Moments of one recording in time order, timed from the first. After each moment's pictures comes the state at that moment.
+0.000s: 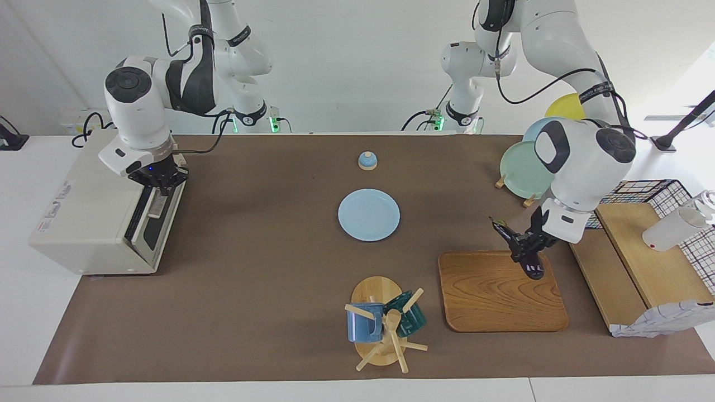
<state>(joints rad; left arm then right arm) -0.12 0.58 0.08 -1.38 -0.15 2.07 -0.15 -0.10 -0.06 0.00 -2.05 -0.28 1.95 -0.12</state>
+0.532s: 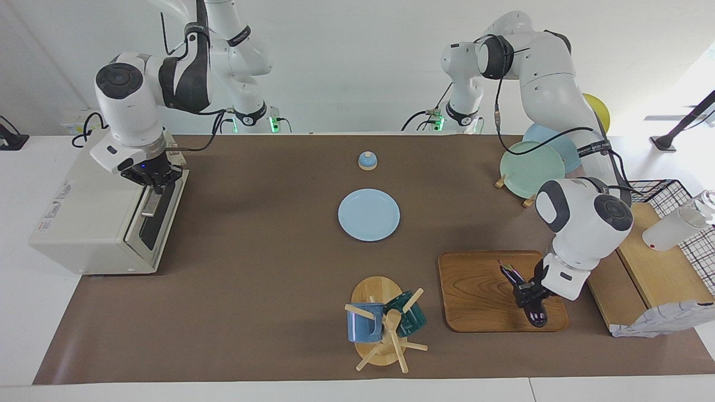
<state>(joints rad) -0.14 0.71 0.06 -1.32 -0.15 2.18 -0.09 -0.10 -0.06 0.00 -2.02 -0.28 1.92 -0.12</state>
